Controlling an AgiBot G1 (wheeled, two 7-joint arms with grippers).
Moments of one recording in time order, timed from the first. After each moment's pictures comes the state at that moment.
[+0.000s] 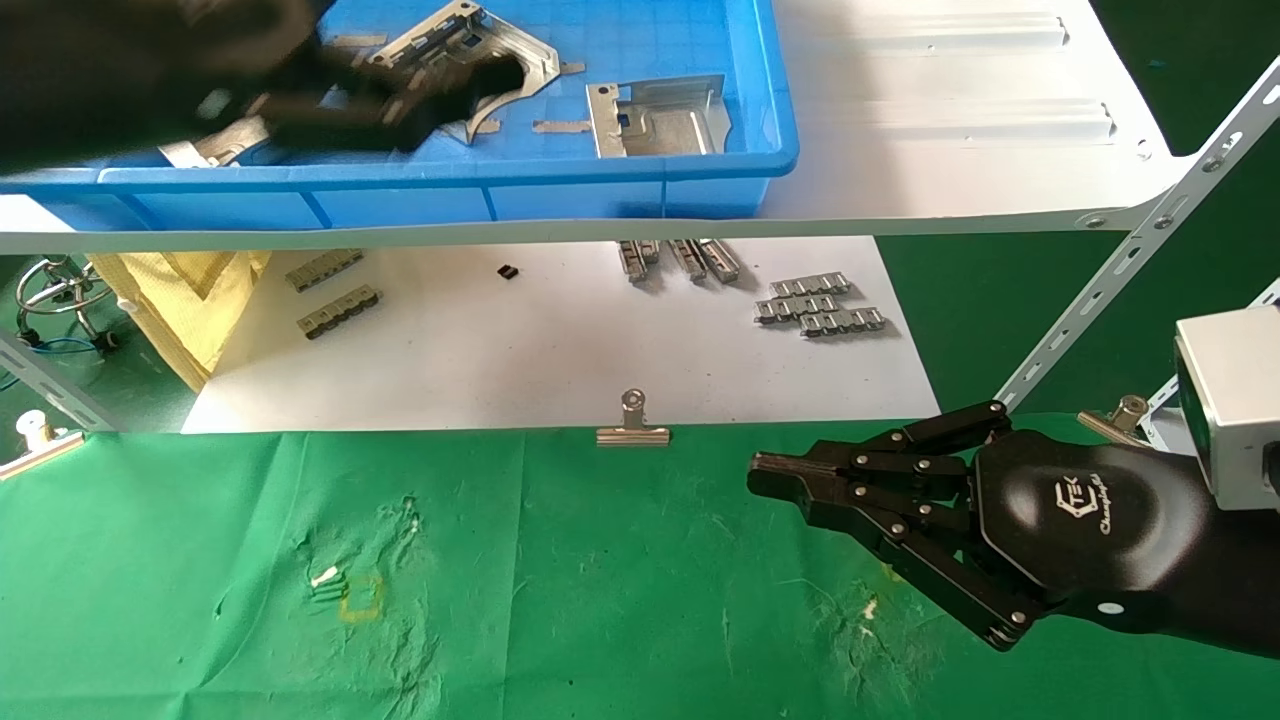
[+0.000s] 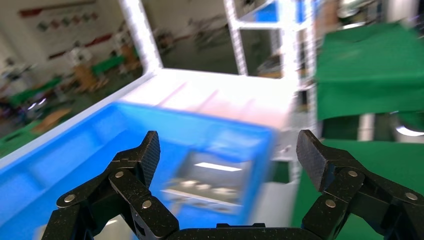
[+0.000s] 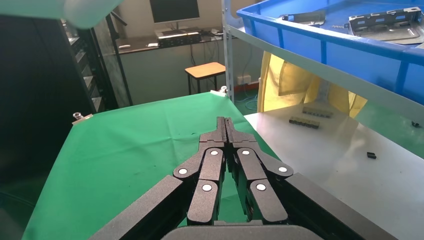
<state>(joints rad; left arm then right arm) -1.68 0.89 0.40 -0.84 1.05 1.30 -0.16 1.08 -0.55 -0.38 1.22 -0.64 -1.41 0.10</state>
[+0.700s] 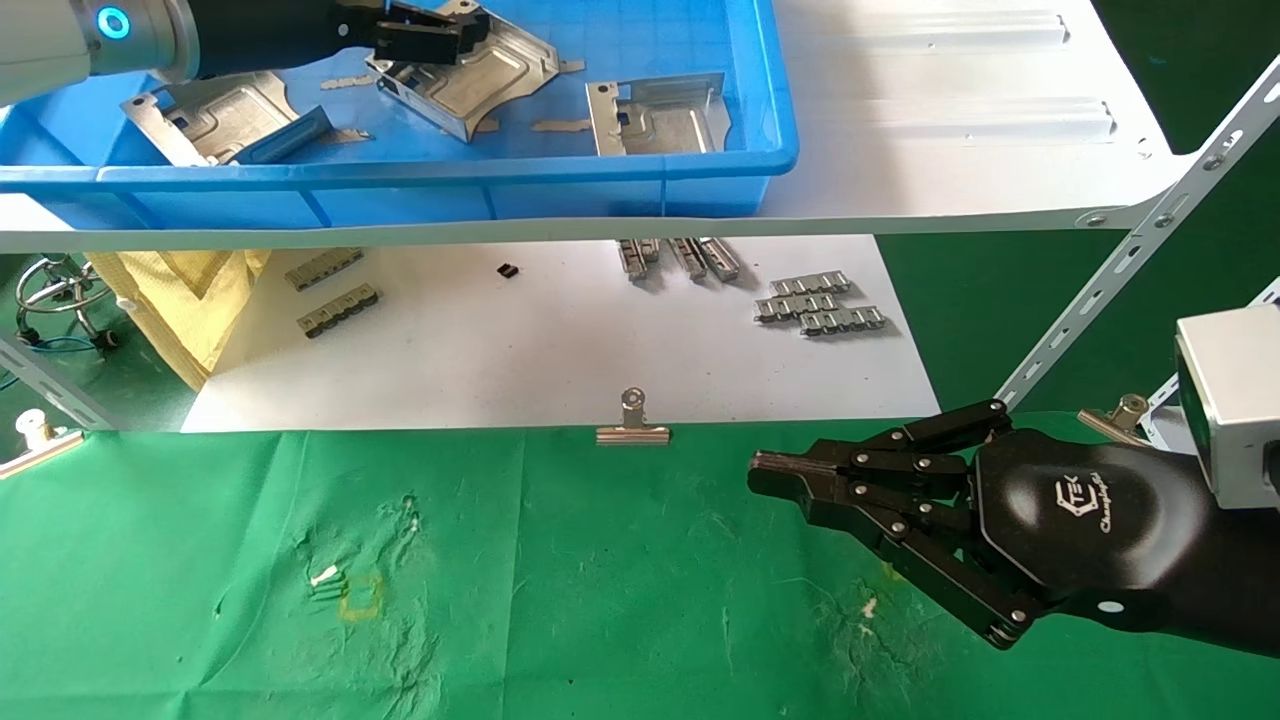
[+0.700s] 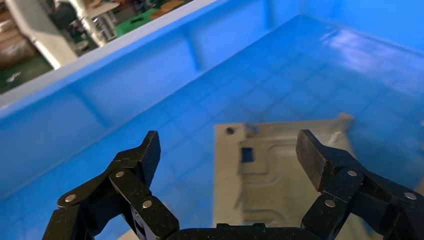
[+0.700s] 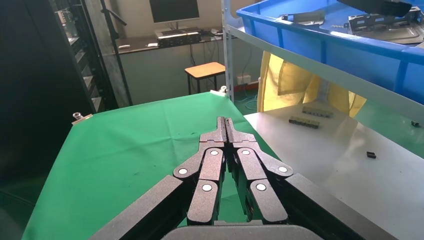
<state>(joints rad) -2.04 1.22 0.55 -0.12 1.38 0.91 -0.03 1.08 -0.55 -0.38 1.22 -0.64 -1.41 0.10</state>
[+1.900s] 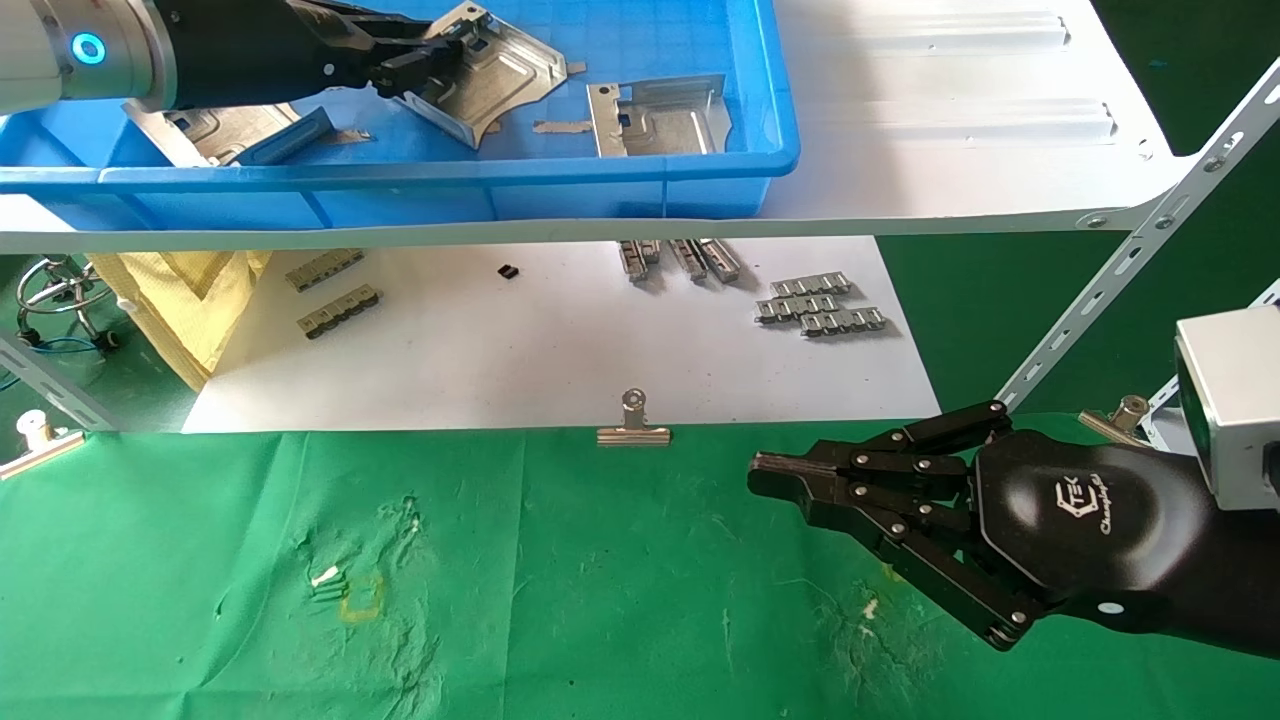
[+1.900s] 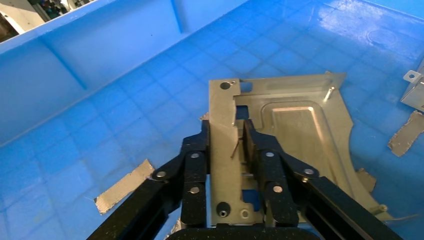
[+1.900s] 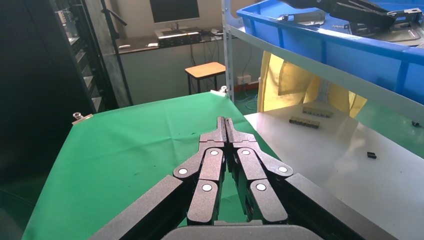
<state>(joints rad) -2.09 1.22 0.58 -0.01 1.42 0.97 -0.01 1.08 -0.55 -0.38 1.22 -0.64 -1.41 0.10</state>
